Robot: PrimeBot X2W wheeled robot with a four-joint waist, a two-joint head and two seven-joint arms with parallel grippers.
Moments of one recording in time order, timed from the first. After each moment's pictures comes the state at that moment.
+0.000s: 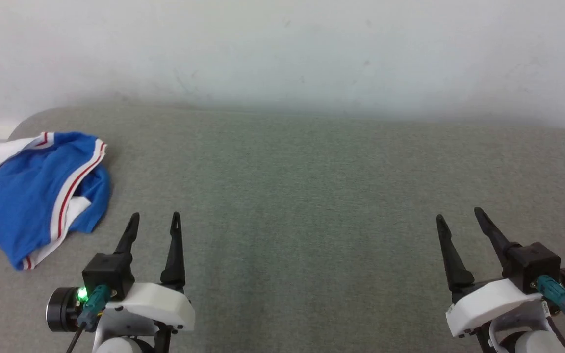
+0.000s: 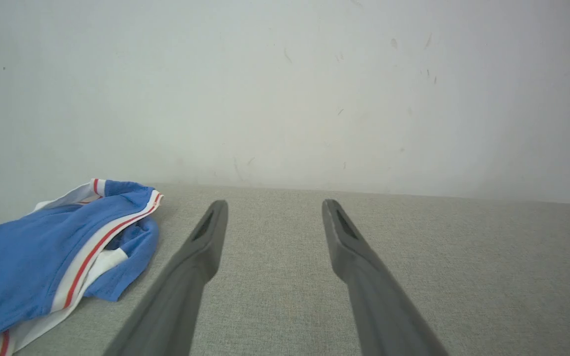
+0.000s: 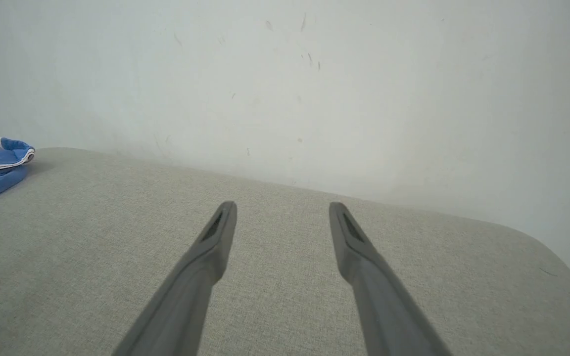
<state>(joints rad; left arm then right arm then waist) -0.01 0.05 -0.01 -0.01 -0.07 0.00 -0.07 0.01 -0.05 0.00 0.02 0.04 0.13 -0.07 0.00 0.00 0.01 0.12</state>
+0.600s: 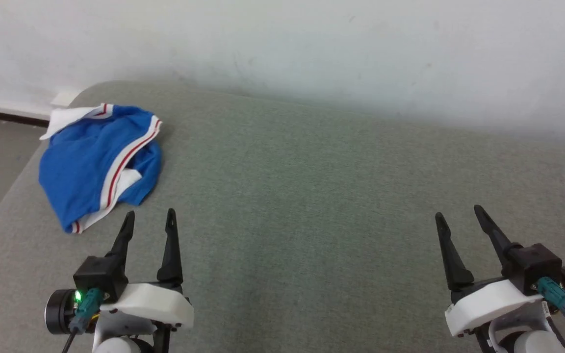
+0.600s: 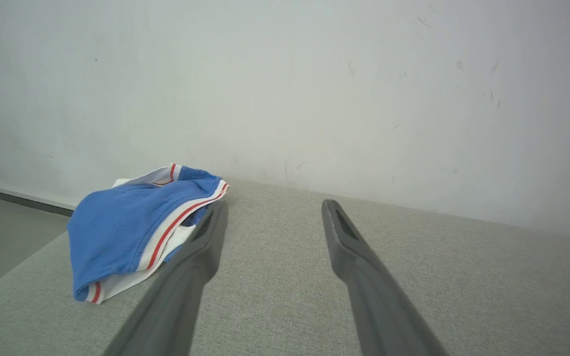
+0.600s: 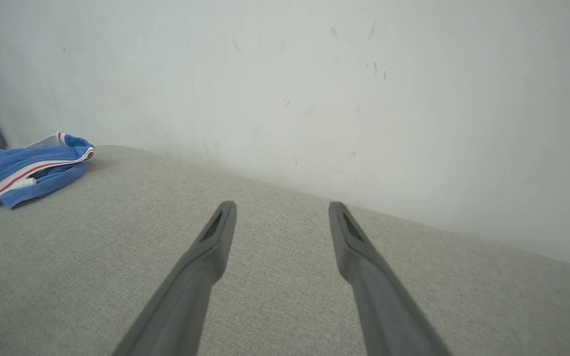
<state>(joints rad) -0.01 0.05 -0.01 -0.01 -0.12 0.02 -0.11 0.01 -0.05 0.00 0.02 0.04 0.13 -0.10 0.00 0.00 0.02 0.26</state>
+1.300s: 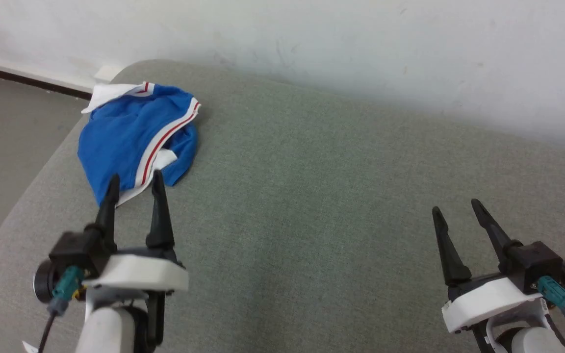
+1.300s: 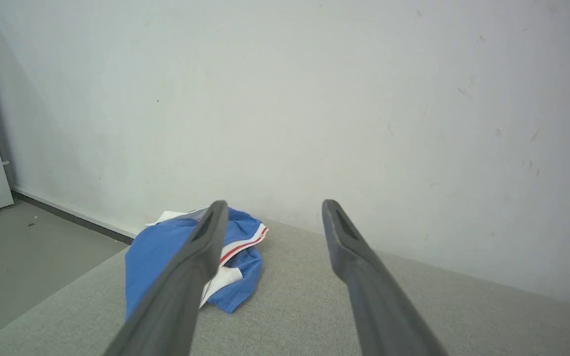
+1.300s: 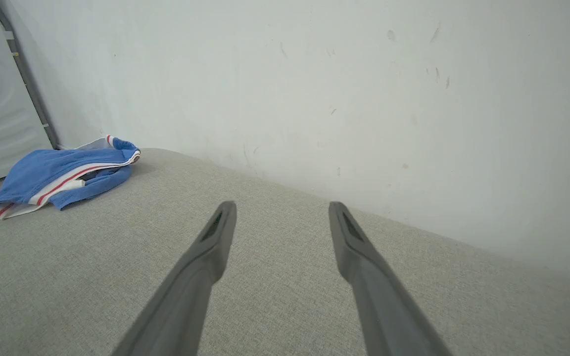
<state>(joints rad) -0.10 0.05 0.00 -0.04 -0.18 0.05 -0.15 0.00 -0.05 0.02 0.00 0.05 0.13 -0.12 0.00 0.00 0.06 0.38</state>
